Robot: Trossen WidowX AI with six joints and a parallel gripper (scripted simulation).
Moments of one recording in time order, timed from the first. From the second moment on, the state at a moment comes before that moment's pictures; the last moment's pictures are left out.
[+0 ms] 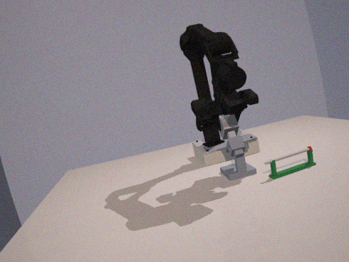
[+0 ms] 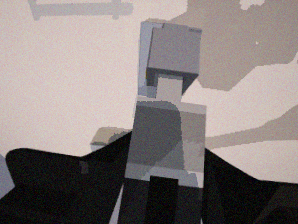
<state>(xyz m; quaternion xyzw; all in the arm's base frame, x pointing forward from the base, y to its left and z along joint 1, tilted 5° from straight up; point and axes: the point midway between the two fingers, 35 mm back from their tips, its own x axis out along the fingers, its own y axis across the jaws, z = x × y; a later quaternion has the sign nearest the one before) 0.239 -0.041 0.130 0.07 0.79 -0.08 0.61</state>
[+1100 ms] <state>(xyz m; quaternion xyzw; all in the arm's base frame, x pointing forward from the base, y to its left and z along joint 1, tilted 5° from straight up) 0.256 -0.045 0.112 0.07 0.79 -0.08 0.60</state>
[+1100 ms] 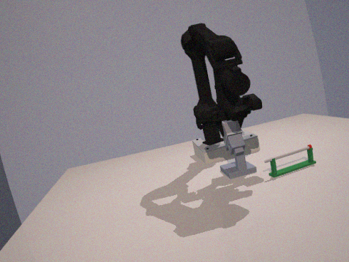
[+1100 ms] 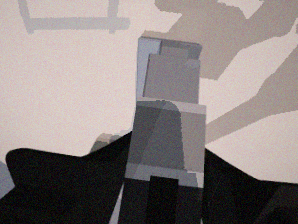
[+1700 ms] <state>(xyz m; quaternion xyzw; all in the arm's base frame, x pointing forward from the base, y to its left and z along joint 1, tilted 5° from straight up) 0.256 -0.045 0.112 0.07 0.79 -0.08 0.60</state>
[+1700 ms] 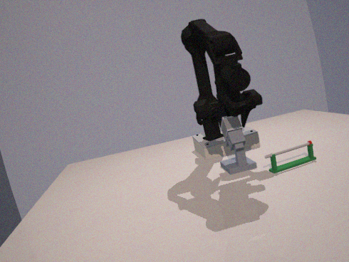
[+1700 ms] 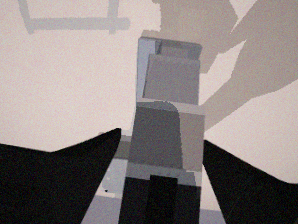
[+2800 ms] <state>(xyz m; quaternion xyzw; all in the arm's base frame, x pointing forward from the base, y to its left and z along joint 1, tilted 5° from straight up) 0.220 -0.037 0.147 0.06 0.79 -0.07 0.60</state>
